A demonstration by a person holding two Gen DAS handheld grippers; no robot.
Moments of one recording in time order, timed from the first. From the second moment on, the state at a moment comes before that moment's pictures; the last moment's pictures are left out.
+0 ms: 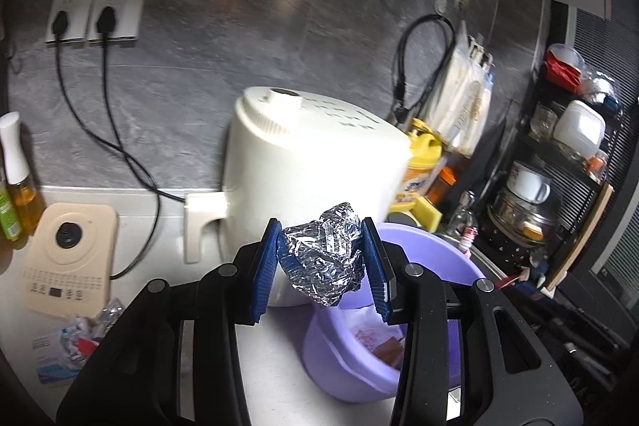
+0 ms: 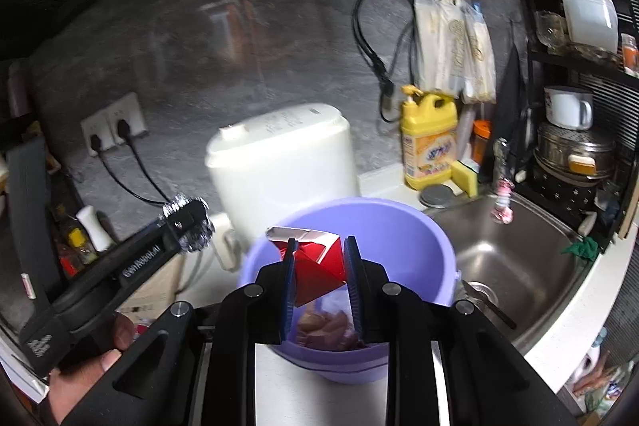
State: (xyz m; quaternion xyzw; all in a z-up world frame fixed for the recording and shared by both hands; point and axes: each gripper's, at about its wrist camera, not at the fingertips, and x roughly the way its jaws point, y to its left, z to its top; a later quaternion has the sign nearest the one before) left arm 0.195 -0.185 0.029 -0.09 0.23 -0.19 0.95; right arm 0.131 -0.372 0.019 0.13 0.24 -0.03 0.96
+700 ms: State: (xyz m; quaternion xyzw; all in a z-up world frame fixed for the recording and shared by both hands) left arm 0.188 -0.239 0.011 -0.08 0.26 -0.26 0.93; right arm 0.091 -0.409 0.007 0.15 0.25 -0.10 0.95
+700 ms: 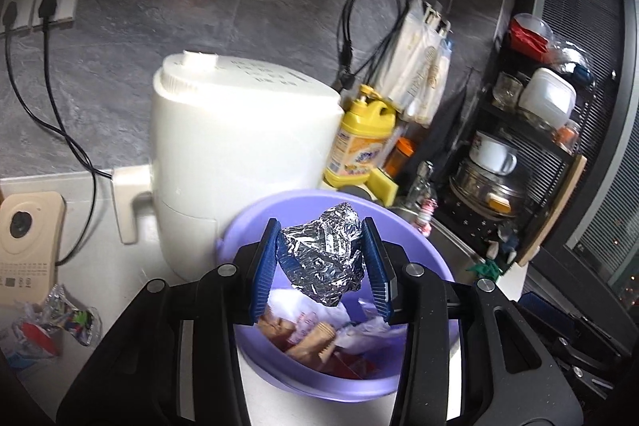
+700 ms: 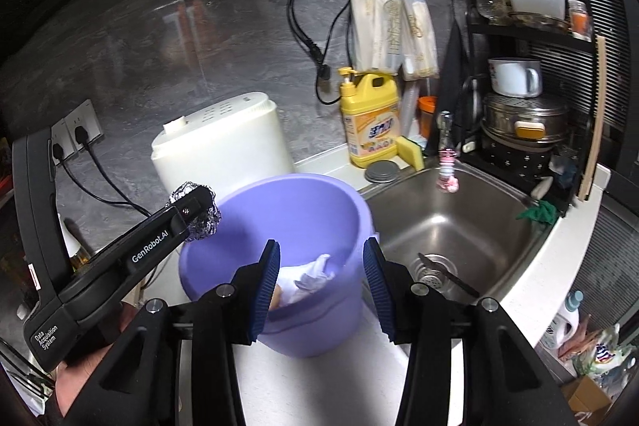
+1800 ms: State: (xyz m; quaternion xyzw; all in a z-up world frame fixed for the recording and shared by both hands) left arm 0.146 -0.067 0.018 -0.09 0.23 -0.10 0.96; right arm 0.106 -0.283 0.013 0.11 0.25 0.04 0.96
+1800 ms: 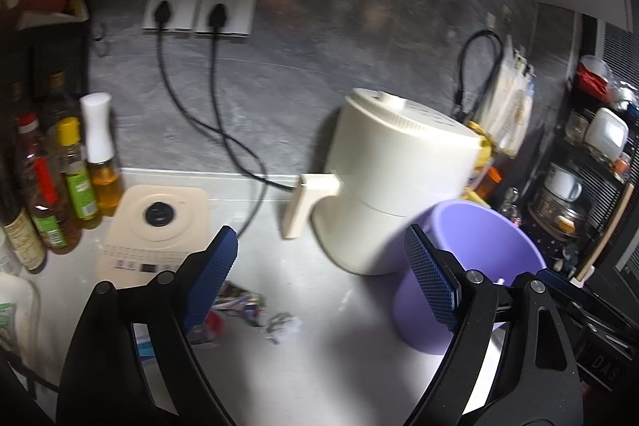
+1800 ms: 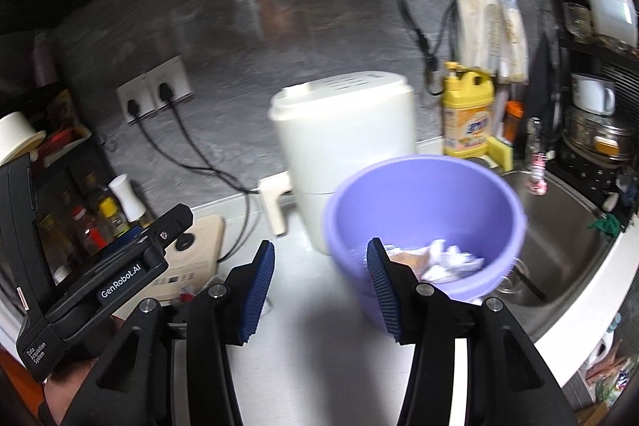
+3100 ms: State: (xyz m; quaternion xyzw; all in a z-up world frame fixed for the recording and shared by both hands) left arm 0.145 0.039 -0.090 -0.12 0.34 0.00 0.93; right arm 0.134 -0.200 -0.080 0.11 0.35 0.09 0.92
